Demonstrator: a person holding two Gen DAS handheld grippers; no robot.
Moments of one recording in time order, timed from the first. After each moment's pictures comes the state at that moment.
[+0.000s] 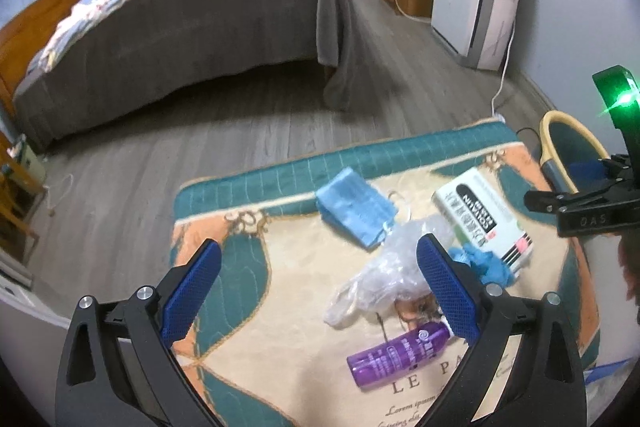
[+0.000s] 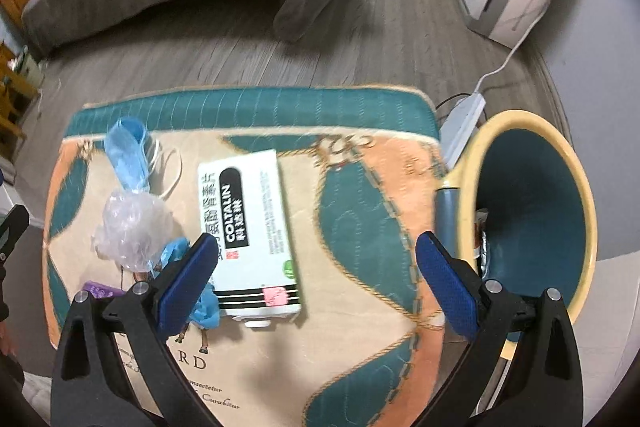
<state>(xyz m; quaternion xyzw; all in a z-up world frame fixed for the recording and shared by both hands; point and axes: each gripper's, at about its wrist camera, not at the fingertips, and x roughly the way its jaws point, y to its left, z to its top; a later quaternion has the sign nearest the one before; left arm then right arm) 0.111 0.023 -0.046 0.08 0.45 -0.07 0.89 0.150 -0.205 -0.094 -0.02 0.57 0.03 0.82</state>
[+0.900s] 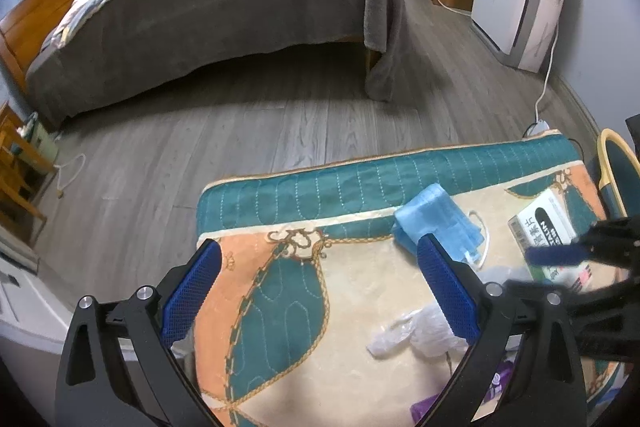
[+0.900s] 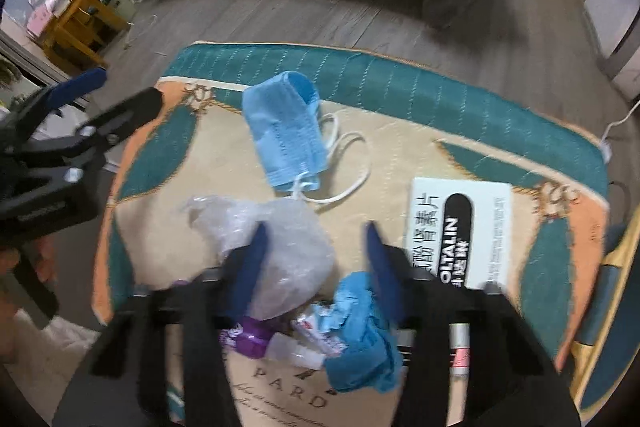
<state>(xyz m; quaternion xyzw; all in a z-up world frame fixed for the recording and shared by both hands) 0.169 0.061 -0.074 0.07 0.47 -0.02 0.88 0.180 -0.104 -0.120 -0.01 0.60 0.23 0.76</state>
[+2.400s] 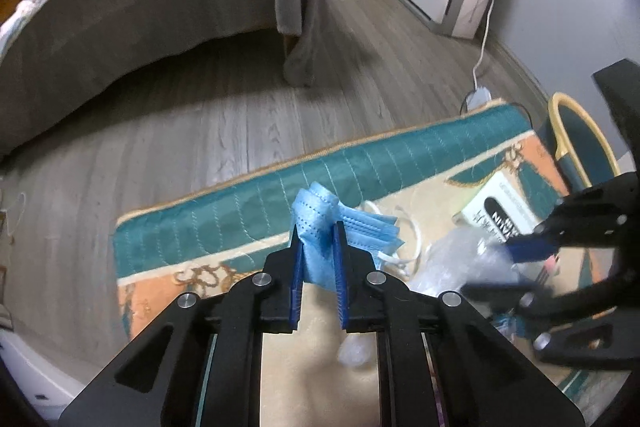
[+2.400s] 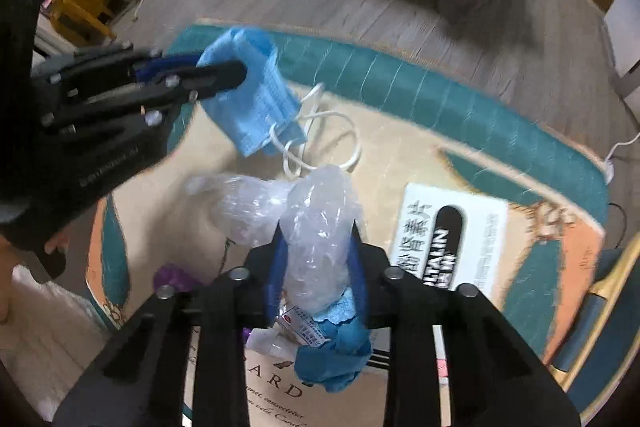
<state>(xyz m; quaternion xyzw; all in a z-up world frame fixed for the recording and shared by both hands) 0.197 0.021 -0.089 0.08 0.49 -0.15 0.85 0.184 -0.106 -0.098 -0.06 0.60 0.24 0.76</state>
